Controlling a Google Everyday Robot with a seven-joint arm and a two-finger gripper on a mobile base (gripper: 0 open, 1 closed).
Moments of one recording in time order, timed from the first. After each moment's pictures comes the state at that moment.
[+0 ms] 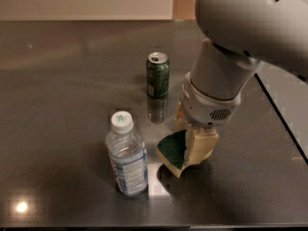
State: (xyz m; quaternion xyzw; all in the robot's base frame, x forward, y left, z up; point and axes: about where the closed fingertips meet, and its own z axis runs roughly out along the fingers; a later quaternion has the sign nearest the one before) arm 0.387 -0.069 0.873 -0.78 0.62 0.06 0.07
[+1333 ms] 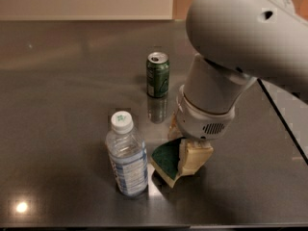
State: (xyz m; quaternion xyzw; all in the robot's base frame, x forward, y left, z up) arm 0.365 -0.059 0.861 -0.77 0.63 0.08 0.06
